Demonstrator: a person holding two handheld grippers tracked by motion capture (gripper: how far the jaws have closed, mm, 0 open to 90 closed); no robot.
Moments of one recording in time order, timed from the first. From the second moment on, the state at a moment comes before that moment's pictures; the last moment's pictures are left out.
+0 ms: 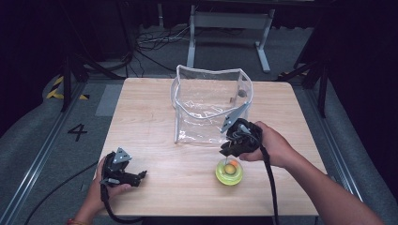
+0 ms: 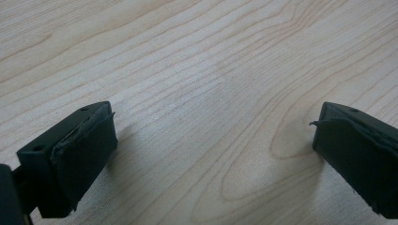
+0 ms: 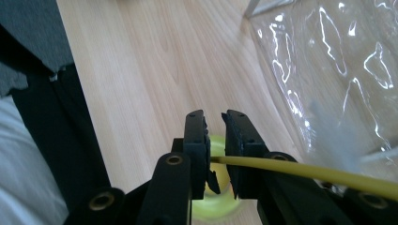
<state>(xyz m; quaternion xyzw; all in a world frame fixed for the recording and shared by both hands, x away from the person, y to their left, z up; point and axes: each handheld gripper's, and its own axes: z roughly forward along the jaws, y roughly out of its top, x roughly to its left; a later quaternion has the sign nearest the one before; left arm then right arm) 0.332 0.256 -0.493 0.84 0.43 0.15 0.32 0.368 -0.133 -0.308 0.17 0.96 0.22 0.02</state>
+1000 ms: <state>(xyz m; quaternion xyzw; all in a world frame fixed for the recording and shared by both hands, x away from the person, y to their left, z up) 0.332 0.256 -0.493 0.84 0.42 0.14 0.32 0.358 -0.201 -0.258 0.17 0.97 0.16 0.05</state>
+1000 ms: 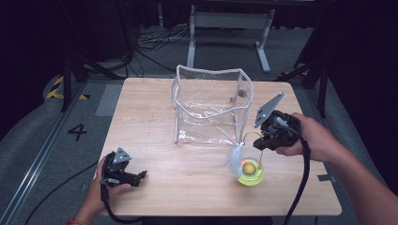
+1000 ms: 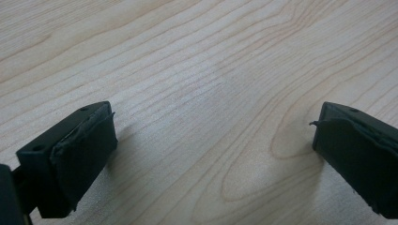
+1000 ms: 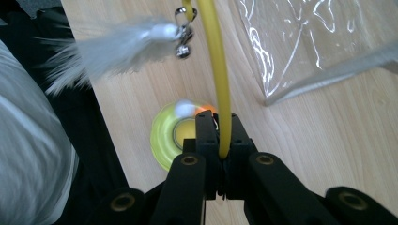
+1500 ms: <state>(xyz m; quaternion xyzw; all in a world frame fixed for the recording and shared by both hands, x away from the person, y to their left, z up) 0.332 0.257 -0.493 0.84 0.42 0.14 0.32 0.373 -0.246 -0.227 0.23 0.96 0.16 0.09</state>
